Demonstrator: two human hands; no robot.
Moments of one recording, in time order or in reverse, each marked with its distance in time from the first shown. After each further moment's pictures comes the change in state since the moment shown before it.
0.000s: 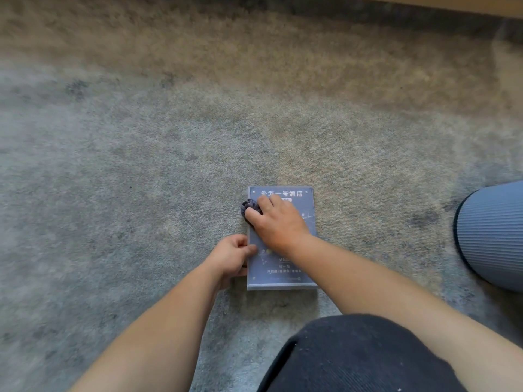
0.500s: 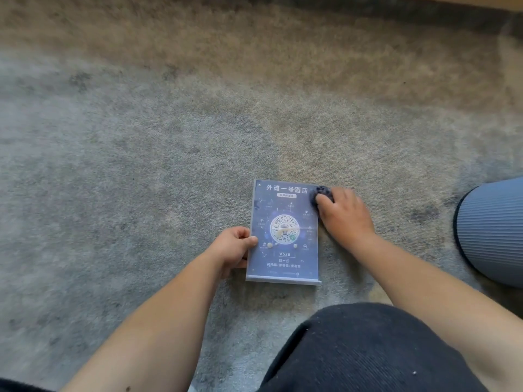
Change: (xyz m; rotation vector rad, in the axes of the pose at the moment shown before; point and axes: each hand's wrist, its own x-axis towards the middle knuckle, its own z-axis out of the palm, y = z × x) left_hand 0.003 0.000 -0.004 0.042 0.028 -0.062; right_hand -0.072 0.093 0.002 -0.077 0.029 0.357
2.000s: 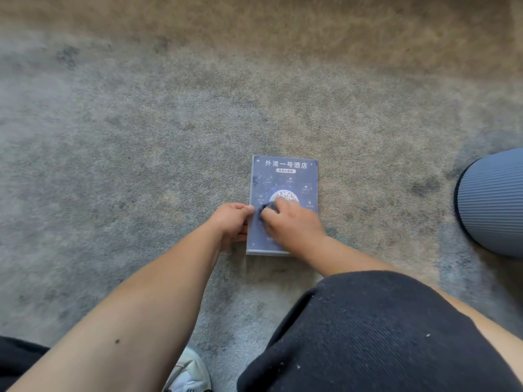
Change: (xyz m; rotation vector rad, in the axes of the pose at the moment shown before) left_hand -0.004 0.007 0.007 -0.064 0.030 -0.013; right_hand -0.037 -0.099 0.003 0.191 -0.099 -0.238
